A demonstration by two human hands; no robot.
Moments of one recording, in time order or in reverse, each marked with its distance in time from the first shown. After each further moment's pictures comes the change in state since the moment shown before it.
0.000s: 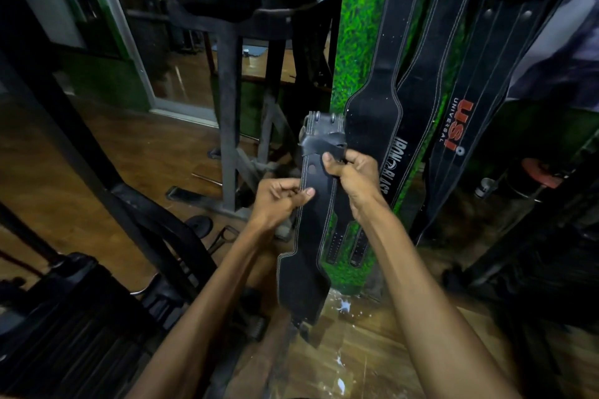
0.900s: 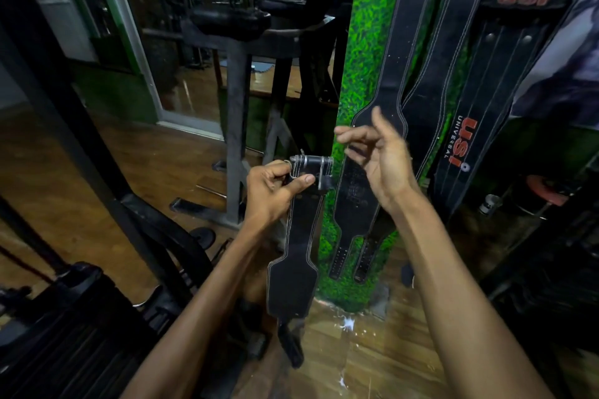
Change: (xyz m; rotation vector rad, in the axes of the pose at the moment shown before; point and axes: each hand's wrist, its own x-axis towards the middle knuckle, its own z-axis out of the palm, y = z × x) left_hand 0.027 0.025 -0.025 0.209 0.176 0.364; right_hand -0.010 -0.074 -0.010 0.107 -0.224 -0.143
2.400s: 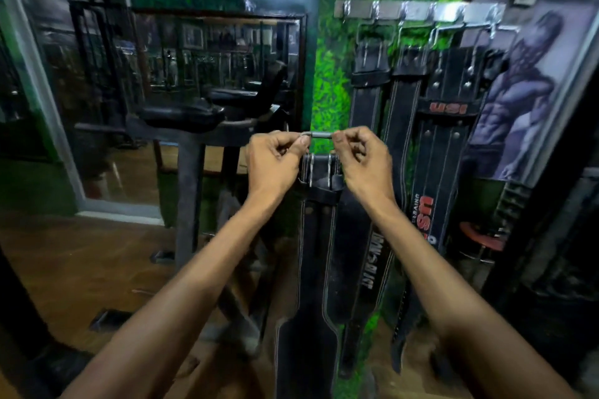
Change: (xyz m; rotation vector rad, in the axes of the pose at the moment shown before) left_hand 0.197 0.111 0.015 -0.135 0.028 0.238; right_hand 0.115 -0.069 0.031 -0.673 0.487 -0.628
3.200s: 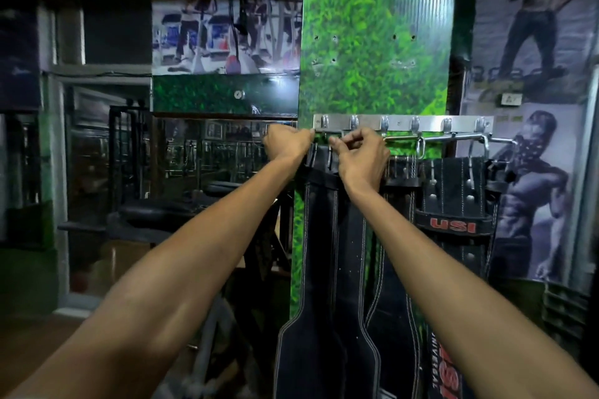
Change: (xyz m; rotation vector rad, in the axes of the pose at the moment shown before) left_hand 0.273 0.026 0.130 0.121 0.243 -0.217; right_hand 0.262 0.026 0.021 -0.039 0.356 -0.099
